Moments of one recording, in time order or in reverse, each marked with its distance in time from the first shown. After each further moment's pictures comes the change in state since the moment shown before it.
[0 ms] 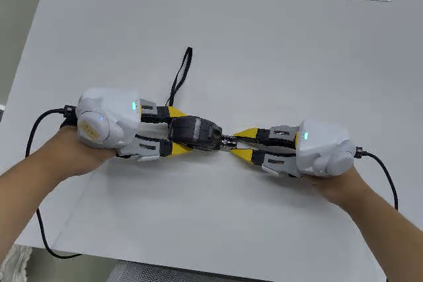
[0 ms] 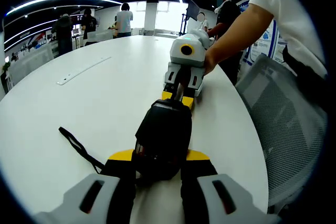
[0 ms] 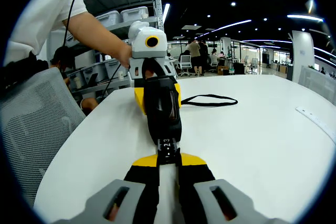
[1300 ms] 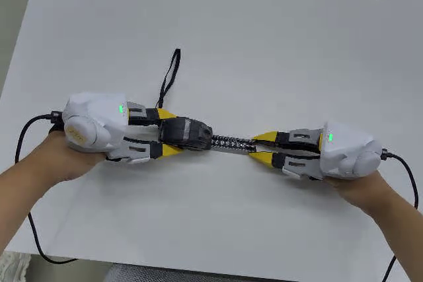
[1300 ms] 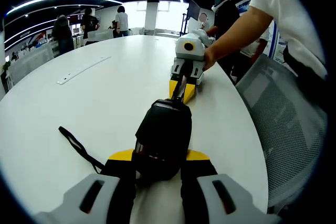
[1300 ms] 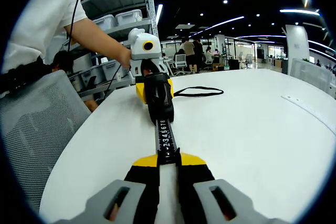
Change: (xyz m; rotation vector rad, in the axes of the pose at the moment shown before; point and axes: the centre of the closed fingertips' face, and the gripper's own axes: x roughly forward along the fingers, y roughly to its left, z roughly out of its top) left arm 0.001 0.000 0.000 -0.006 0.003 0.003; right arm -0.051 -0.005 -0.019 0.049 0.004 -0.027
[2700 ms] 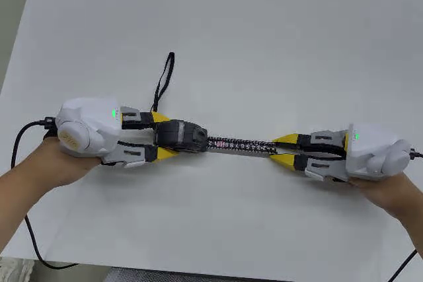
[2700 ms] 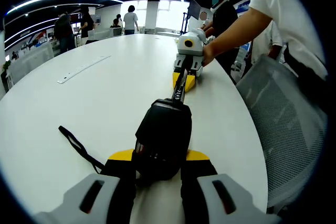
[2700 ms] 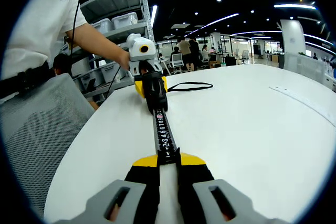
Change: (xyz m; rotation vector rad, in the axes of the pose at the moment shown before) left arm 0.000 0.000 -0.001 -0.003 0.011 0.003; right arm -0.042 -0.009 -0.016 0.048 0.001 -0.008
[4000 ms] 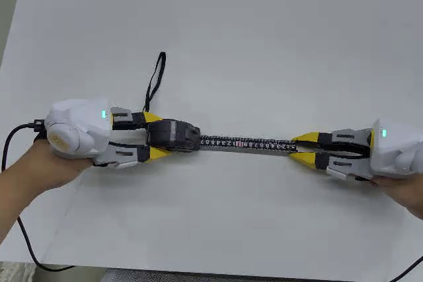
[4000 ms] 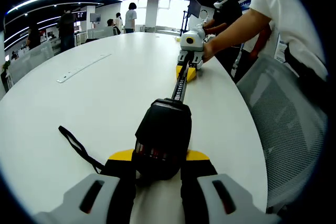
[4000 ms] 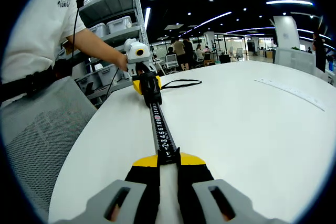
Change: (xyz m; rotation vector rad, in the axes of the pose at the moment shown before) left arm 0.001 0.000 0.001 0.001 0.015 0.000; right arm -0.046 -0.004 -0.010 0.048 -0.009 -0.032
